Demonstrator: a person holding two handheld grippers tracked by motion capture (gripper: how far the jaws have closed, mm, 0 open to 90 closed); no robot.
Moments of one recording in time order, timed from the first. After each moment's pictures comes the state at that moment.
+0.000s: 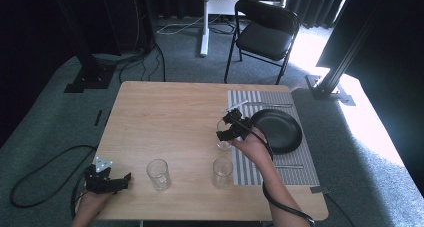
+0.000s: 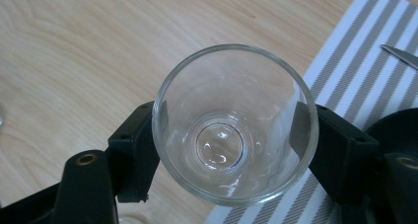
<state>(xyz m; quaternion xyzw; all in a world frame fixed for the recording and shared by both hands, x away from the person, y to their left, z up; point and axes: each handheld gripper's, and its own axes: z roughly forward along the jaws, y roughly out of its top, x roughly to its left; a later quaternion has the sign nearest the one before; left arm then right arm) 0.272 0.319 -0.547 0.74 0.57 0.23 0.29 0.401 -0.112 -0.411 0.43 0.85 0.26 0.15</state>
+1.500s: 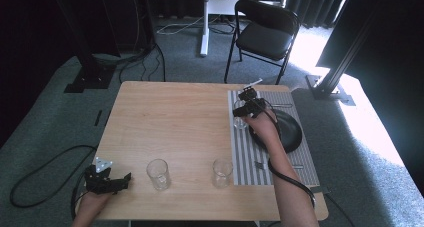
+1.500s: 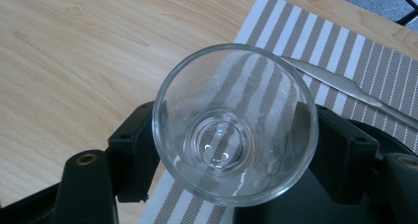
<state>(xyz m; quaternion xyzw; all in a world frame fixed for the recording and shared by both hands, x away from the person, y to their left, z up) 0.271 0.319 -0.547 0.74 0.57 0.23 0.29 0.479 -0.157 -0.406 0.50 0.81 0.23 0.19</state>
